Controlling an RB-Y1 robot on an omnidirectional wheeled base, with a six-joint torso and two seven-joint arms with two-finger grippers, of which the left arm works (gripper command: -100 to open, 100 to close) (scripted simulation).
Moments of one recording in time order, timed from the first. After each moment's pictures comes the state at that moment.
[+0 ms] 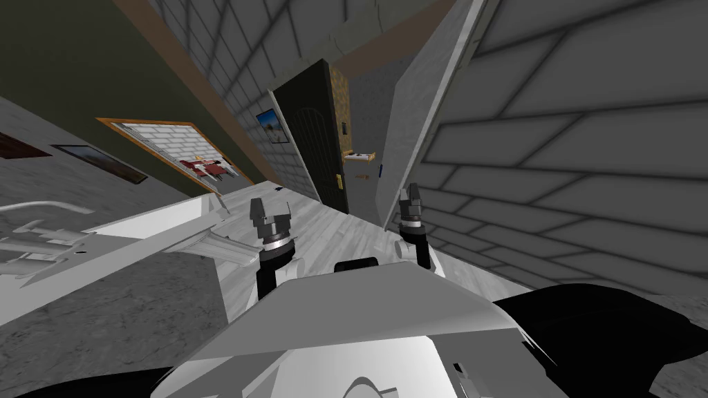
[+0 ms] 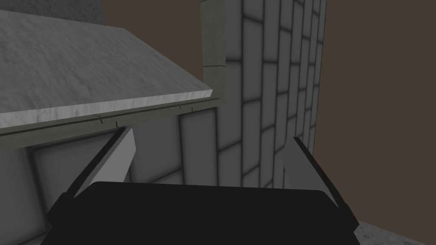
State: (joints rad) arm 0.51 0.01 0.01 -2.29 0.01 -0.54 -0.03
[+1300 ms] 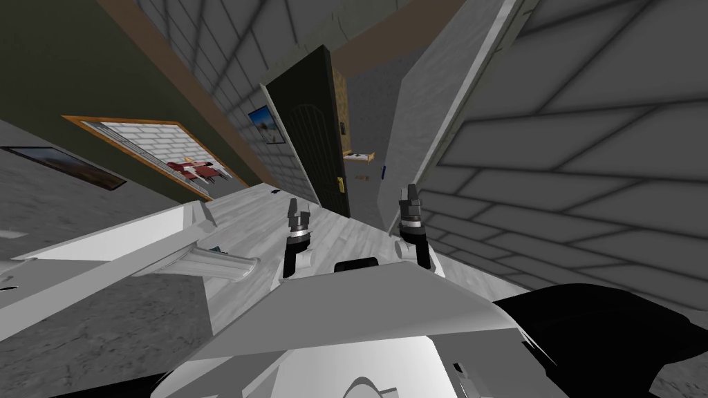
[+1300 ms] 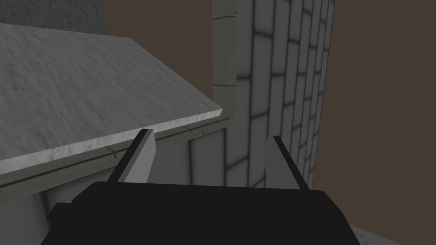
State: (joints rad) arm 0.34 0.06 -0.05 -2.01 0.00 -0.52 0.02
